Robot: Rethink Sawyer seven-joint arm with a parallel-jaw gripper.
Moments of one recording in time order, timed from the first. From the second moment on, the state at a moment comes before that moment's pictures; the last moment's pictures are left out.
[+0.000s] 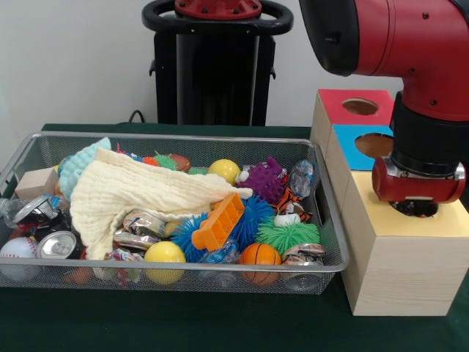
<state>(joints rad) 0.15 -0.33 -0.13 1.21 0.14 0.62 1.75</state>
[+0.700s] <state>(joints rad) 0.15 -0.34 -0.14 1.21 0.15 0.62 1.75</state>
